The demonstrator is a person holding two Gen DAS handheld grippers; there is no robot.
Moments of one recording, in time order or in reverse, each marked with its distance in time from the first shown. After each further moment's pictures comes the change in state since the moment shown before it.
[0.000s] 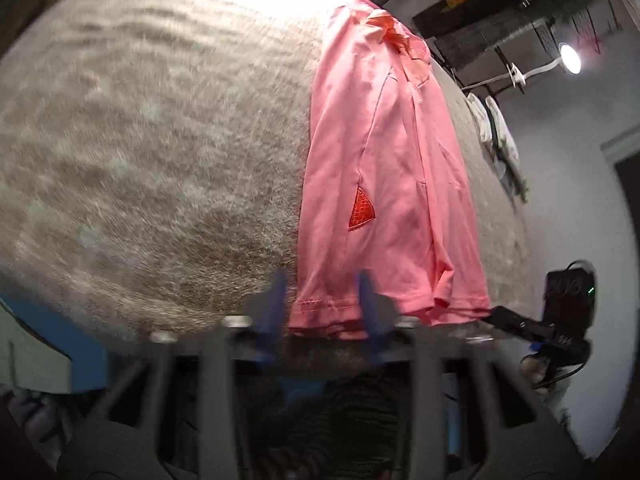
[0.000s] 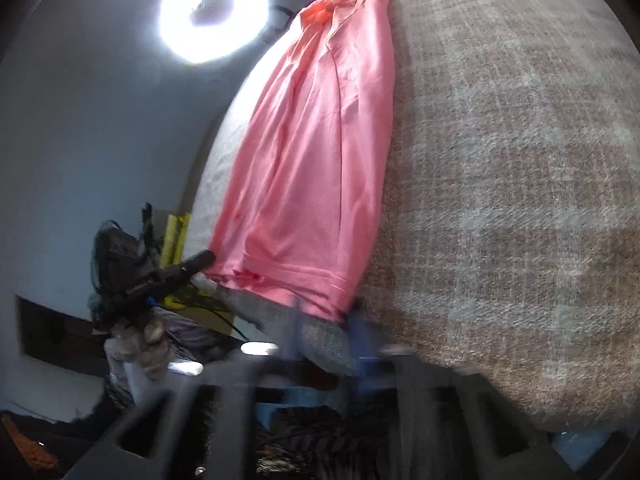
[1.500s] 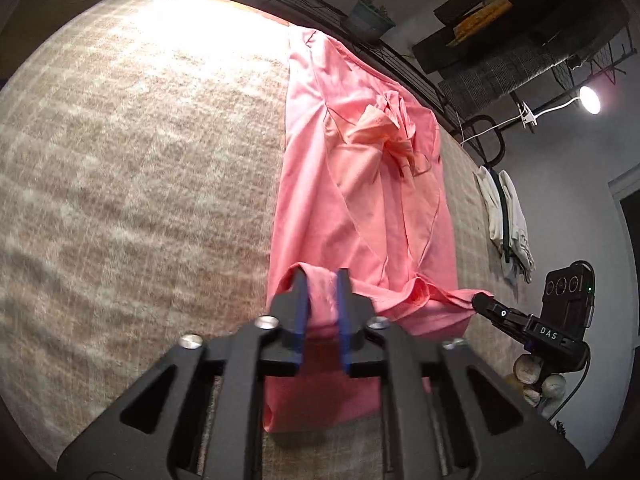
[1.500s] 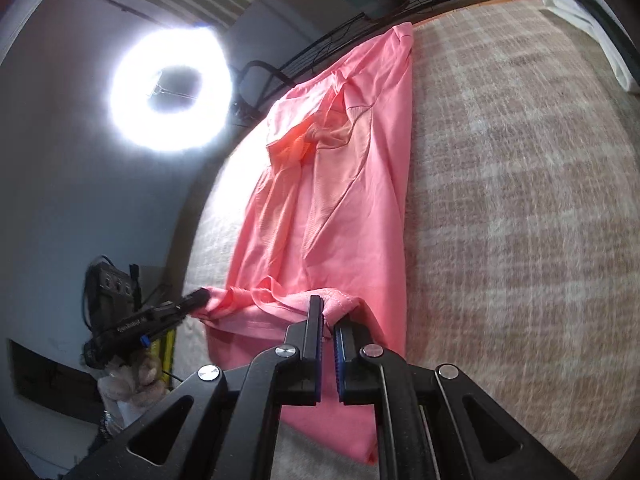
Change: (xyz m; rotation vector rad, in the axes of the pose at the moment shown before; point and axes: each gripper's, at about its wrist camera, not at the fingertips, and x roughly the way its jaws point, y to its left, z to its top) left arm 0.056 -0.041 0.214 0.040 -0.057 0.023; right arm 0.025 0.001 0.218 0.006 -0.122 -0.079
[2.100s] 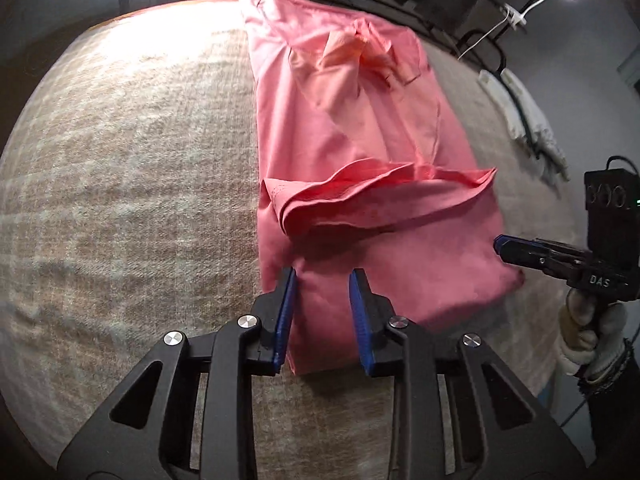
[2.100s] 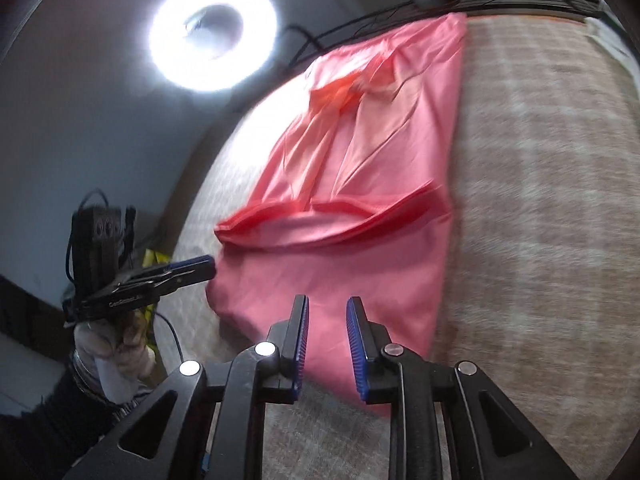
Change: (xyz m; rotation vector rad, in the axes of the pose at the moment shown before) left arm 0.017 -0.028 -0.040 0.309 0.133 0.174; right arm 0.009 0.023 -0.042 -0.191 0.098 -0.004
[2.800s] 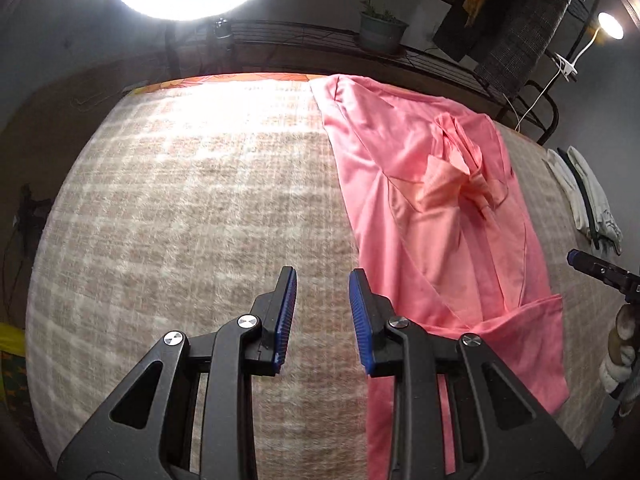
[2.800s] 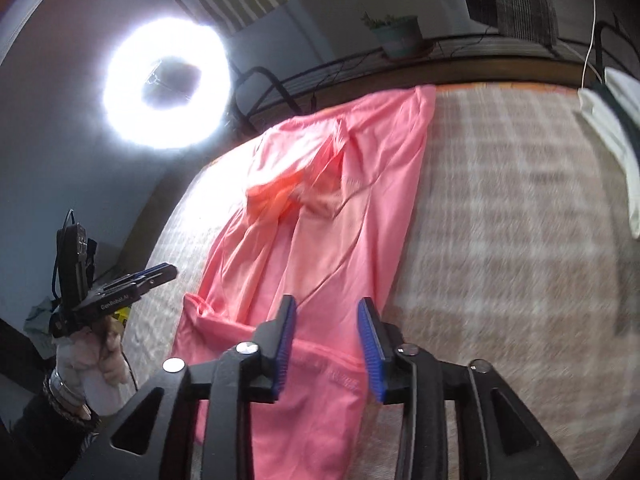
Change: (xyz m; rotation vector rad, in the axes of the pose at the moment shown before) left arm -0.004 0.051 0.093 -0.059 -0.195 0.164; right arm -0.015 -0.030 0.086 -0.006 -0.152 -0.169
